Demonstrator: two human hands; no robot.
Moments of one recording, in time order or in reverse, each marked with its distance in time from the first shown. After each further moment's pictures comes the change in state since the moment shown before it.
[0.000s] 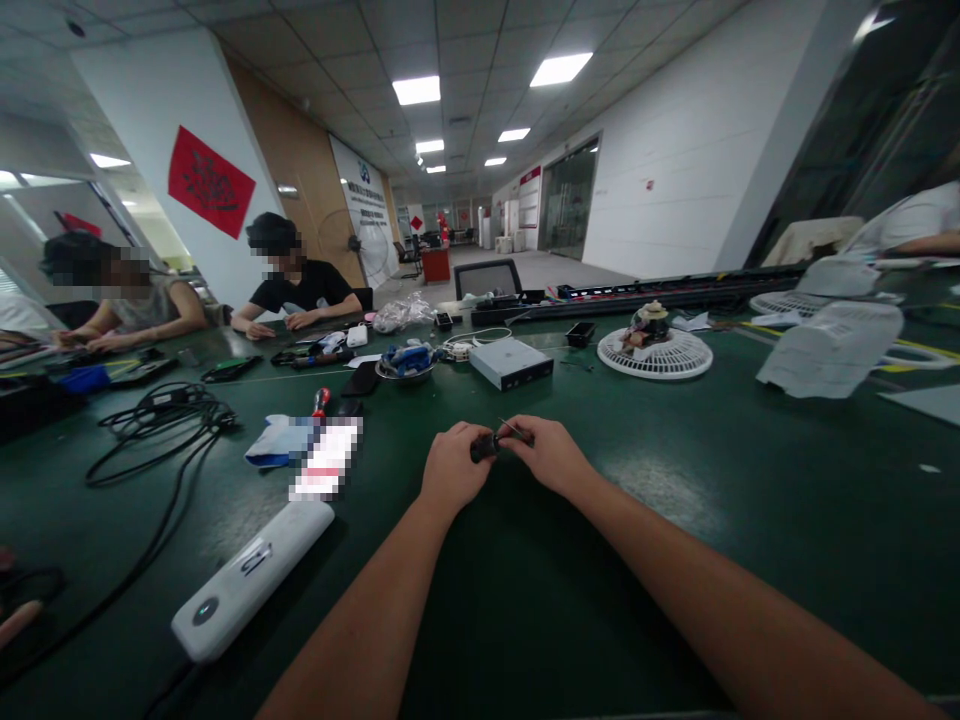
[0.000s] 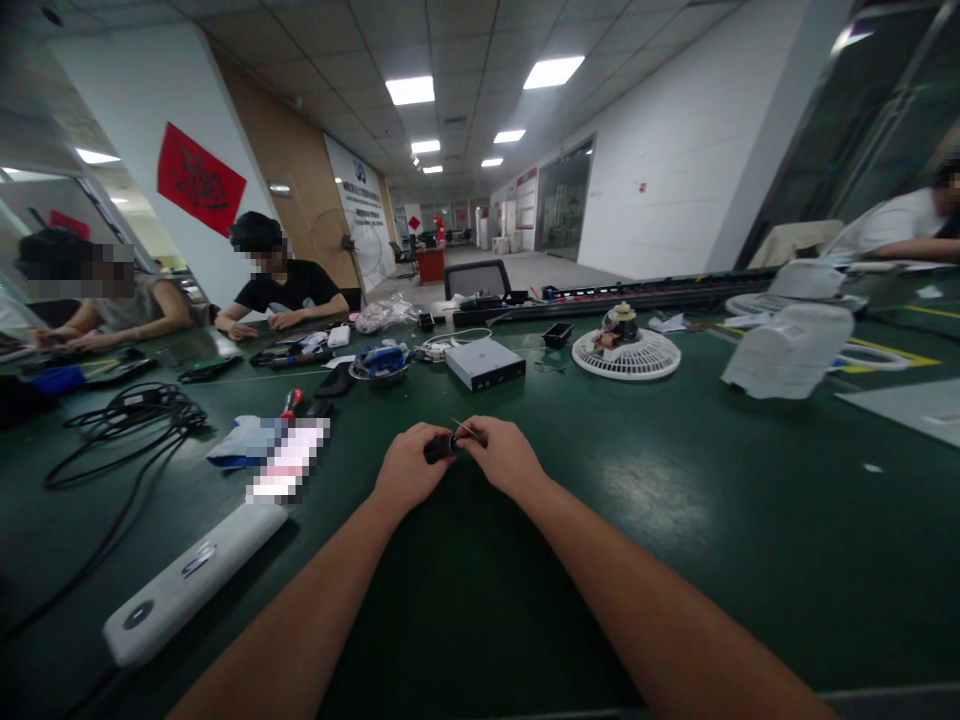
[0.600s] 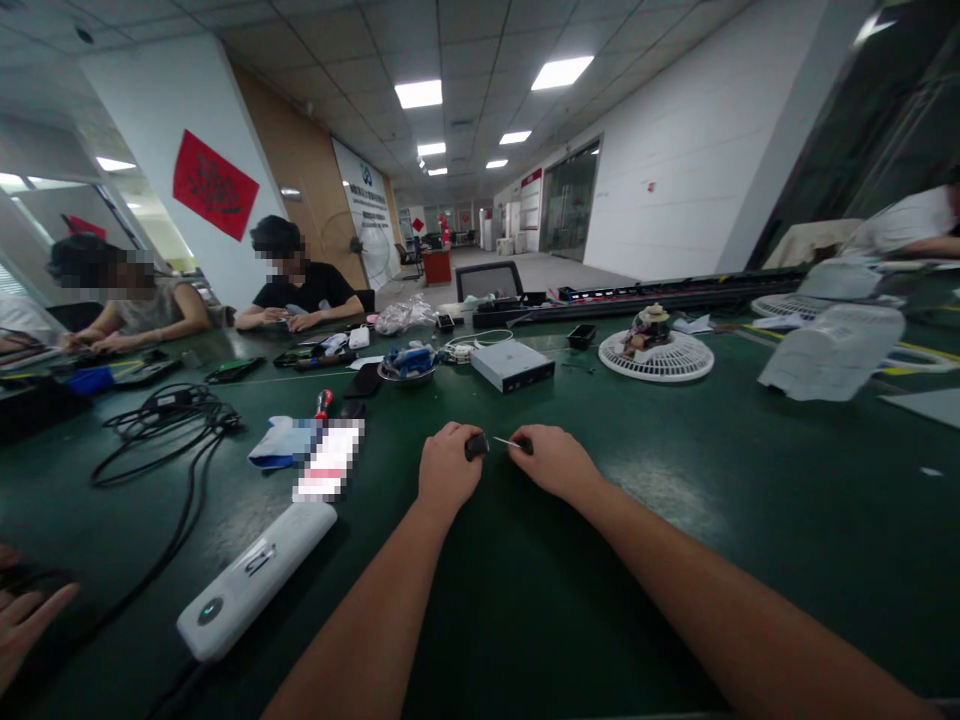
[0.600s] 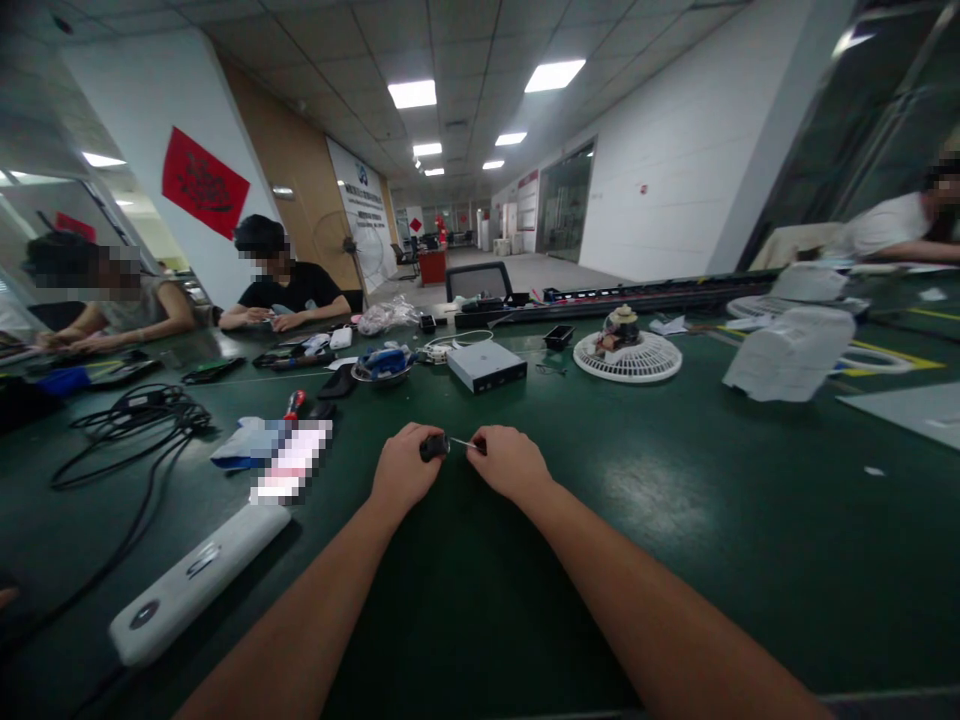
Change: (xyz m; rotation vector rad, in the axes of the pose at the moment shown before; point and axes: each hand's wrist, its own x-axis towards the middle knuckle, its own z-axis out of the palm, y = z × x) left_hand -0.001 -0.007 0.001 0.070 0.057 -0.086; right_hand -0.002 -0.007 -0.004 -0.318 -0.120 0.166
